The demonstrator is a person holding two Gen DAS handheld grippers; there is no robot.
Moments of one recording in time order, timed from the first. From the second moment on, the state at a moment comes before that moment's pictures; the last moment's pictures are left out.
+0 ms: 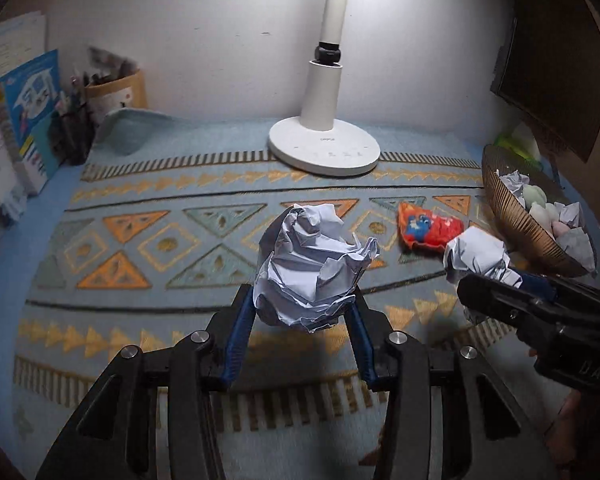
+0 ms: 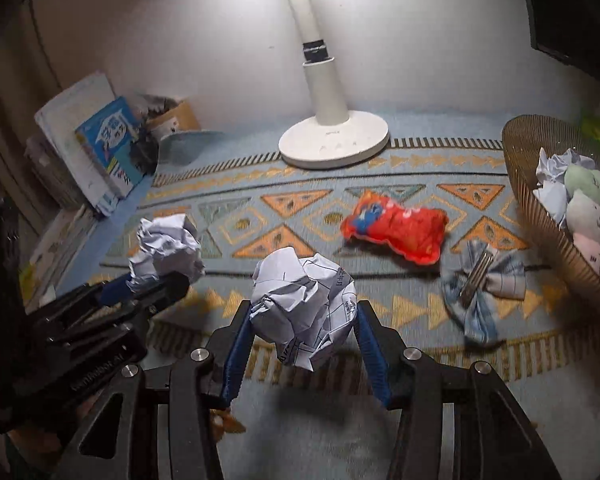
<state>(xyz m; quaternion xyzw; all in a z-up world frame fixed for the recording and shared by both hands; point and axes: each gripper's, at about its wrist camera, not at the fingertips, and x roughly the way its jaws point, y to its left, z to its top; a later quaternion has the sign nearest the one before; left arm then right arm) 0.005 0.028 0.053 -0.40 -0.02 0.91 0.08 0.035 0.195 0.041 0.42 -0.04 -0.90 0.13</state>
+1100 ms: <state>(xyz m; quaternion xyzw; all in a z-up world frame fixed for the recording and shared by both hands) 0.043 0.022 0.024 -0.38 -0.03 0.92 0.05 0.057 0.201 0.037 0.40 -0.06 -0.90 0.16</state>
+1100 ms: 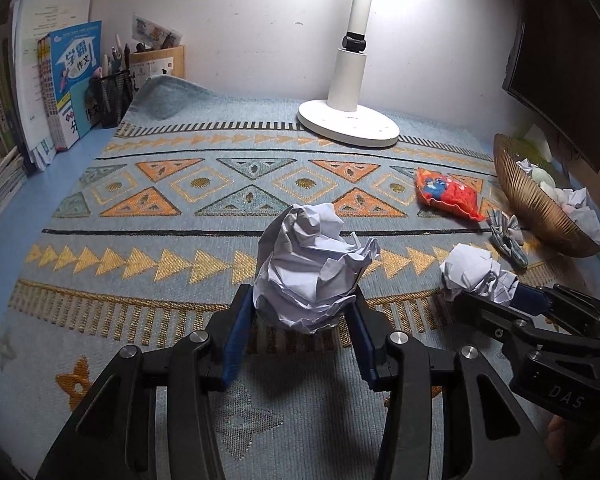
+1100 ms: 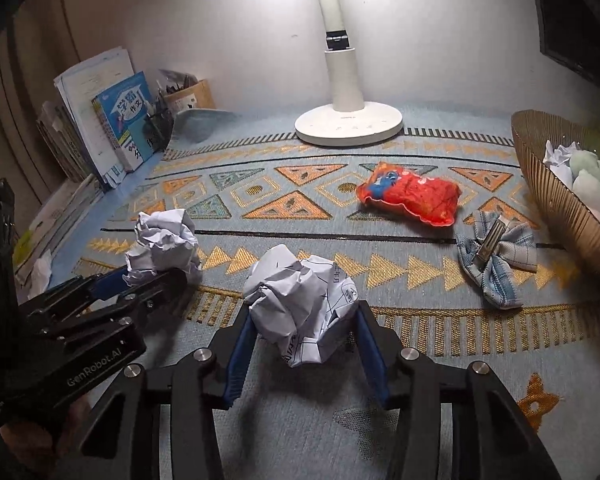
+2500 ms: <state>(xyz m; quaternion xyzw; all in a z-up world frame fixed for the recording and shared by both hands) -0.034 0.211 0.105 -0.32 -0.05 0.91 0.25 0.045 0.433 0.167 0.29 -0.16 -0.94 -0.04</state>
